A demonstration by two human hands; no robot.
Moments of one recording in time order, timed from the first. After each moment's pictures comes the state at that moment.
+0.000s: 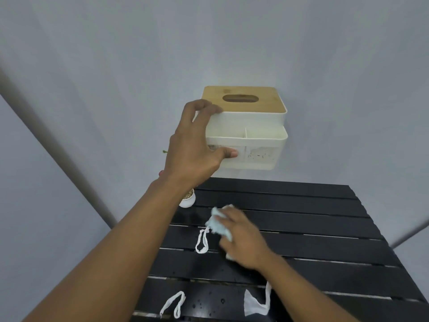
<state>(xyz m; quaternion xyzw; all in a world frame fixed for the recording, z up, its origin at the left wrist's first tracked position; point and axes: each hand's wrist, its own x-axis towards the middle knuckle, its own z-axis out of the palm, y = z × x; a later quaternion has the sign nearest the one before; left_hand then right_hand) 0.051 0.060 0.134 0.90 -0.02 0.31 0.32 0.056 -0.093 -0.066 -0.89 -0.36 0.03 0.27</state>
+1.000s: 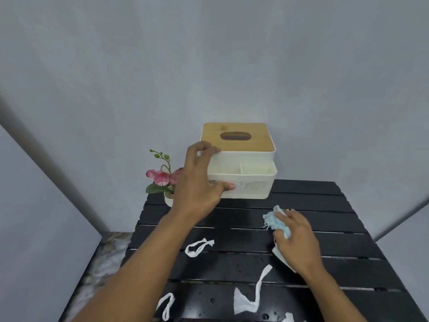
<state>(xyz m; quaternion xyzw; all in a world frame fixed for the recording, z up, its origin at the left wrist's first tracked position) 0.048 0.038 0.057 0.89 -0.02 0.27 0.36 0.054 -0.205 -0.059 -0.94 -0.07 -0.08 0.32</state>
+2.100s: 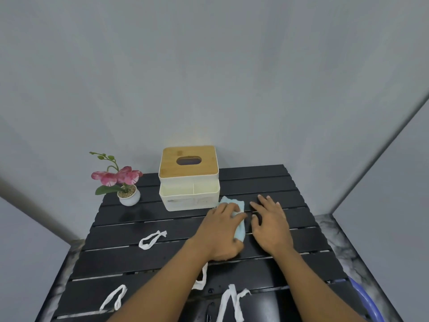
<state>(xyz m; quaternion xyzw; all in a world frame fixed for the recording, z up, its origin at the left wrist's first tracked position) 0.035 -0.104 -0.045 0.96 -0.25 -0.01 0.13 0.054 -0.278 -0.071 -0.96 -0.07 -0.07 0.25</state>
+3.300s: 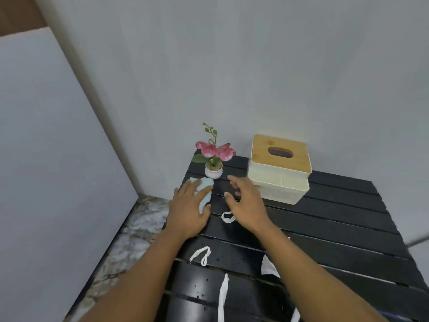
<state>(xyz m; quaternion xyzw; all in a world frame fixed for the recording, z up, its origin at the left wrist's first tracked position) -0.044 0.126 -0.069 0.97 0.08 0.13 0.19 0.031 -0.040 -0.035 -0.87 -0.25 0.05 0.43</state>
